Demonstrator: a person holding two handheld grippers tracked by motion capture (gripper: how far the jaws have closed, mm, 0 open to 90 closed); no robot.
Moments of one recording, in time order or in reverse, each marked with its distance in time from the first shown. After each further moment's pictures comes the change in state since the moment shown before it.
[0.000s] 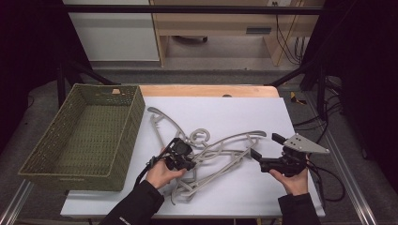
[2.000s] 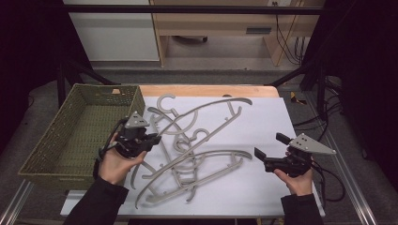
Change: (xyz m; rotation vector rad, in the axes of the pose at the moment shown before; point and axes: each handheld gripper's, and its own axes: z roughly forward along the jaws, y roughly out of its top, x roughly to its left) left arm 0.035 -0.027 -0.161 -0.347 0.191 -0.056; right arm -0.006 0.002 -0.009 -0.015 -0.008 0.011
